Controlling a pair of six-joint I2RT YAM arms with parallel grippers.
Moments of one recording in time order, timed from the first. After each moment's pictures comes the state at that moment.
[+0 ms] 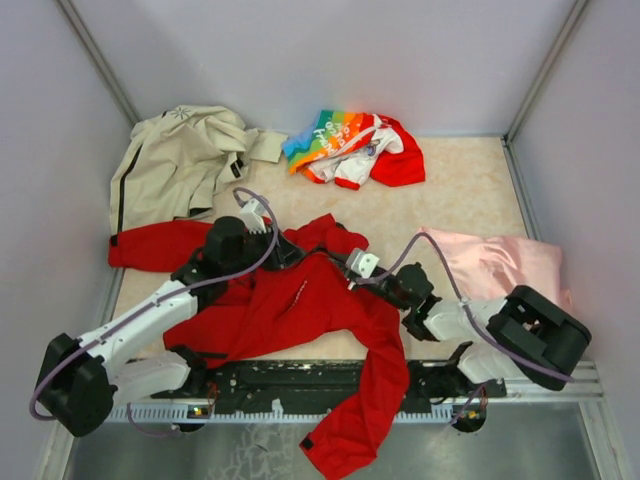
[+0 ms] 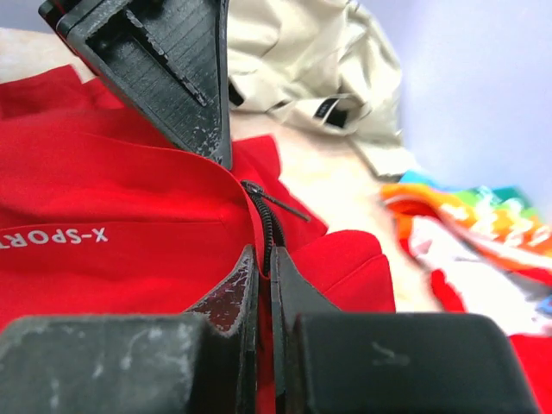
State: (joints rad) left arm -0.63 1.08 0.65 0.05 0.20 -0.65; right arm 0.82 1.30 0.28 1.13 -0.22 -0.32
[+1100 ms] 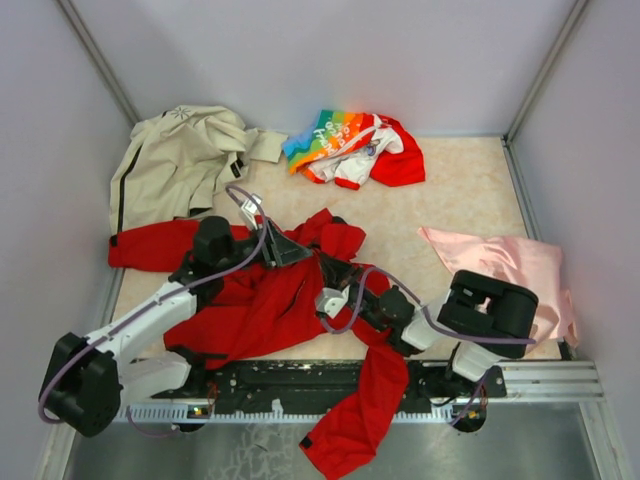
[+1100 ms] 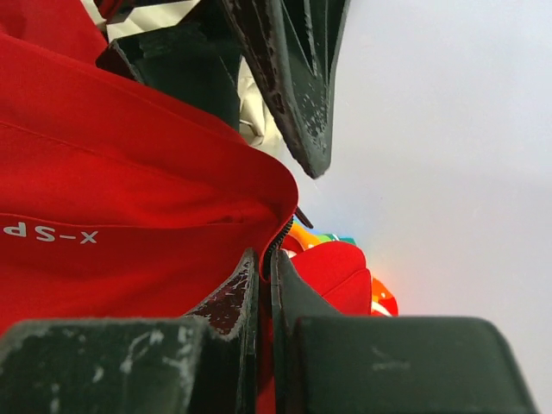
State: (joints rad) left arm -0.51 1.07 0.57 0.31 0.58 -0.93; right arm 1.09 1.58 0.28 1.55 0.17 -0.93
